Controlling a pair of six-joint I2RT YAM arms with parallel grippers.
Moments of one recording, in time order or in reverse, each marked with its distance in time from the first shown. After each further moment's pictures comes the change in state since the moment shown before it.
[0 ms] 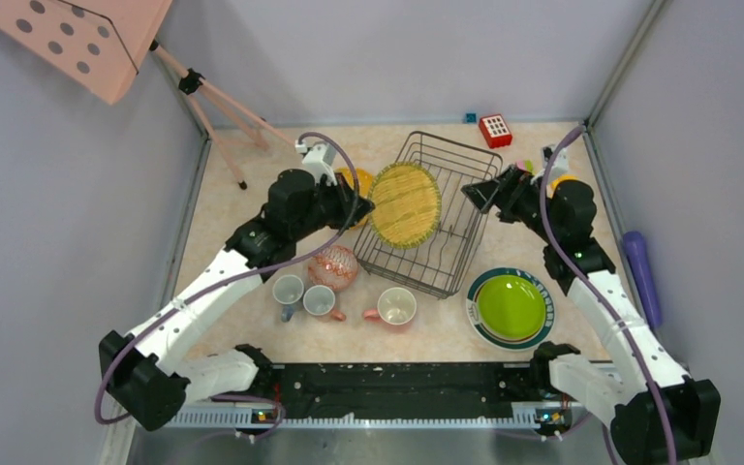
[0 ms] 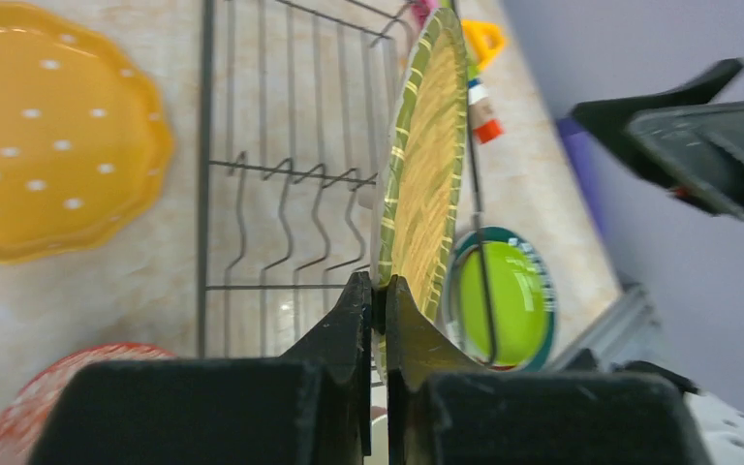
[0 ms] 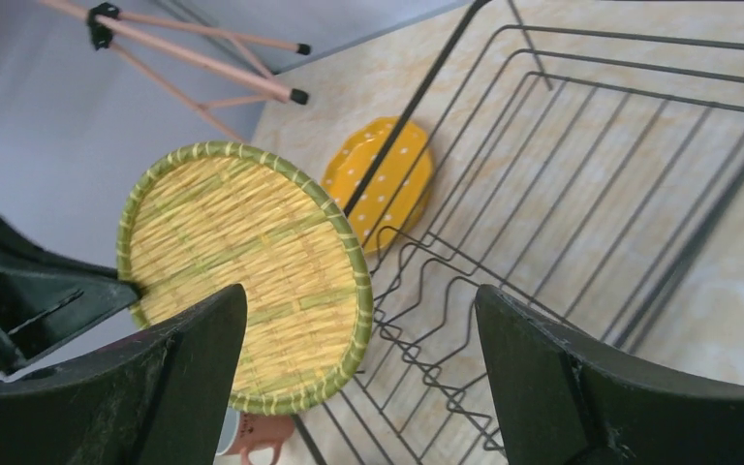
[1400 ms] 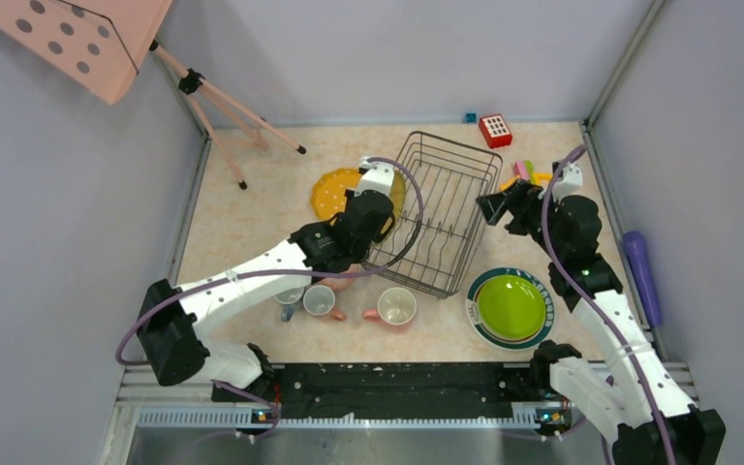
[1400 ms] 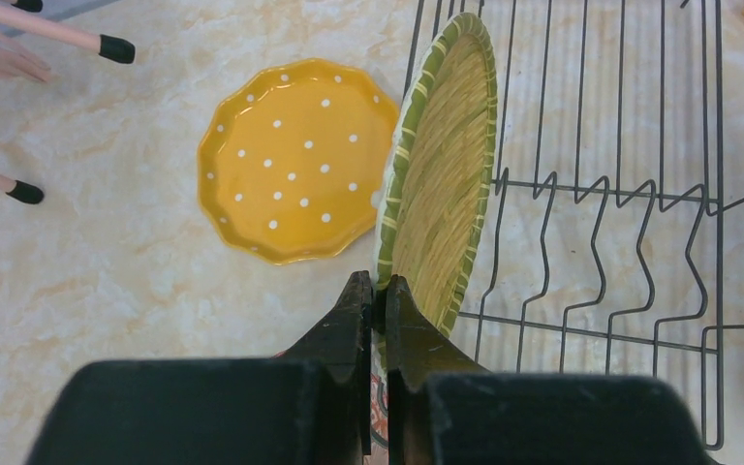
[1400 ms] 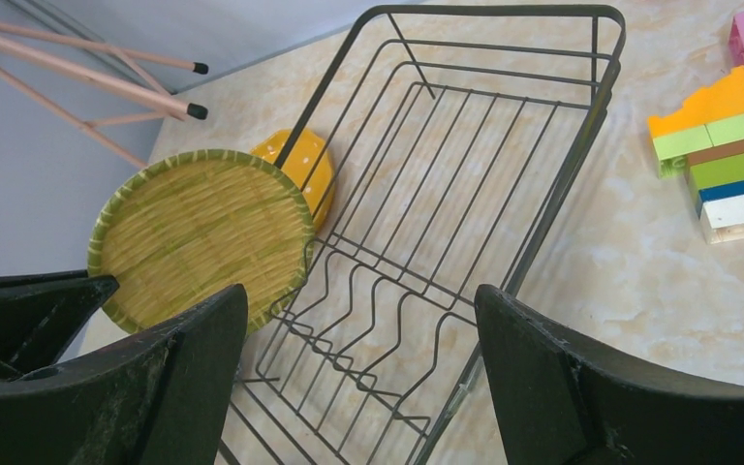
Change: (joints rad) left arm -0.372 0.238 0.131 -0.145 -0.915 0.391; right arm 0.000 -0.143 -0.060 -0.134 0.217 -0.132
